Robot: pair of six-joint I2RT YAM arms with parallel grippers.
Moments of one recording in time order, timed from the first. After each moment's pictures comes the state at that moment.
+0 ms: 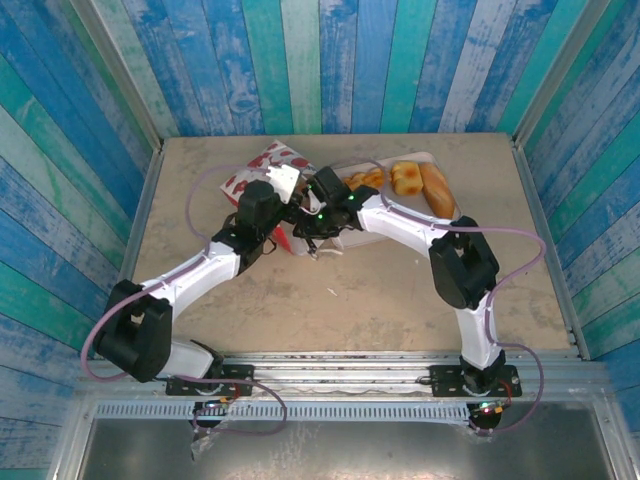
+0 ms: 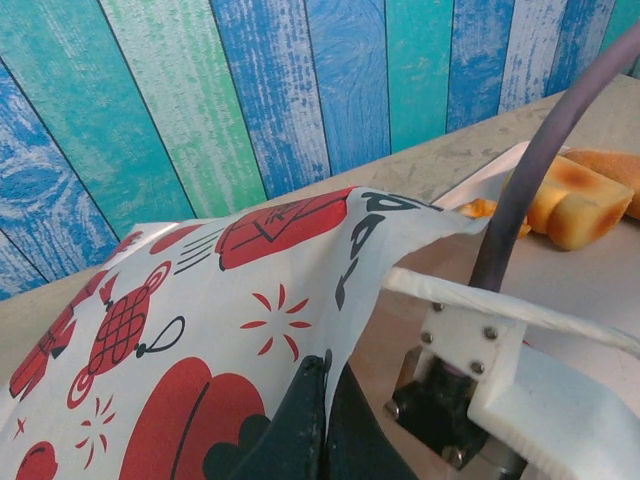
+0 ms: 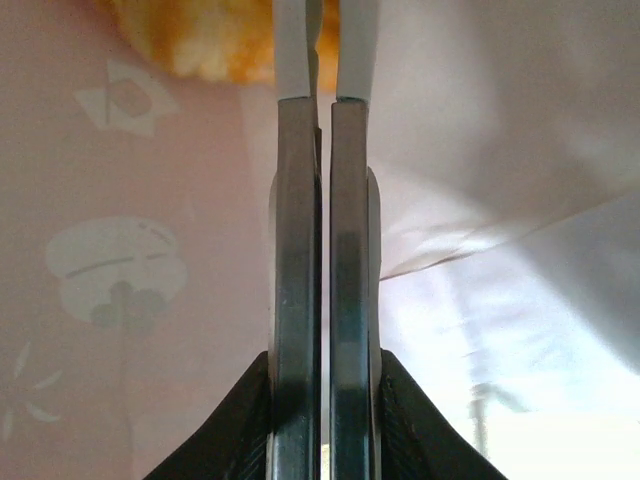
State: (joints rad) left arm -0.50 1.38 0.82 0.29 -0.12 0.11; right arm 0.77 2.04 1.63 -0.54 -0.31 0.66
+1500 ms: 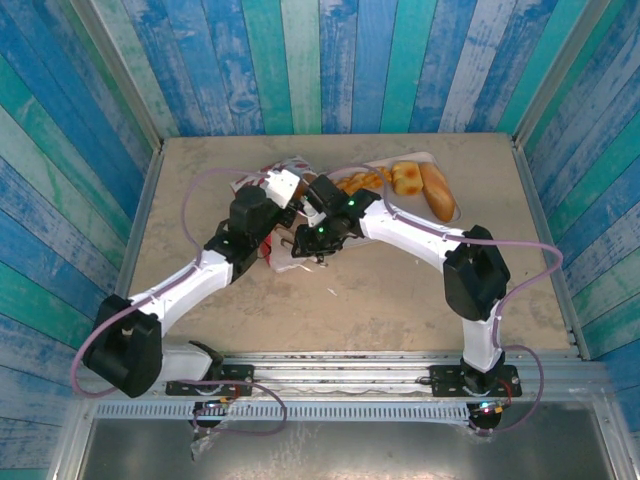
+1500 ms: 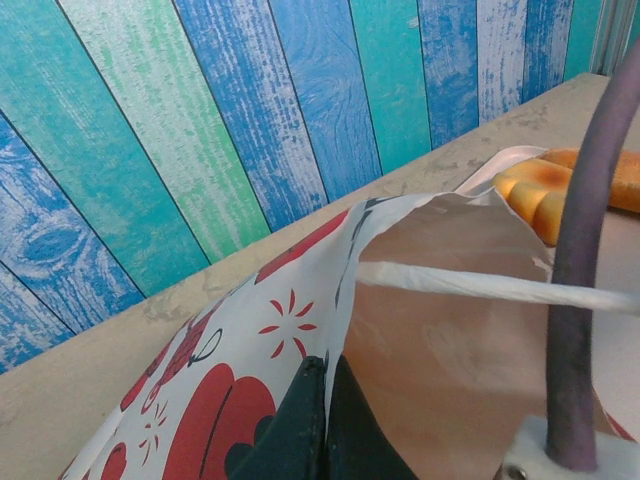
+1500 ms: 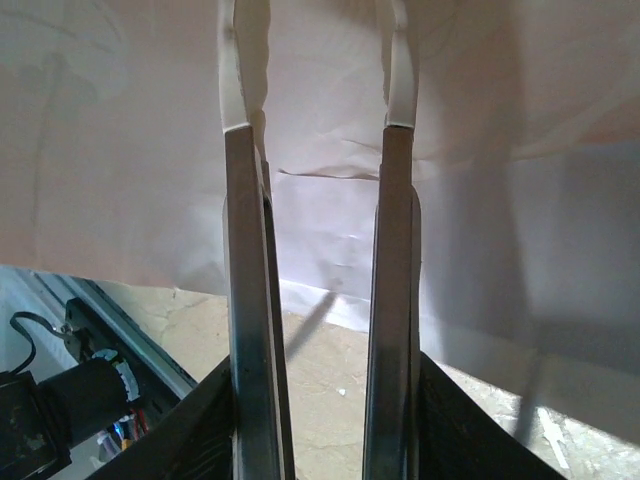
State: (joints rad) left arm -0.50 1.29 0.78 0.30 -0.08 0.23; right arm 0.84 1.95 1.62 -0.75 -0.36 0.58
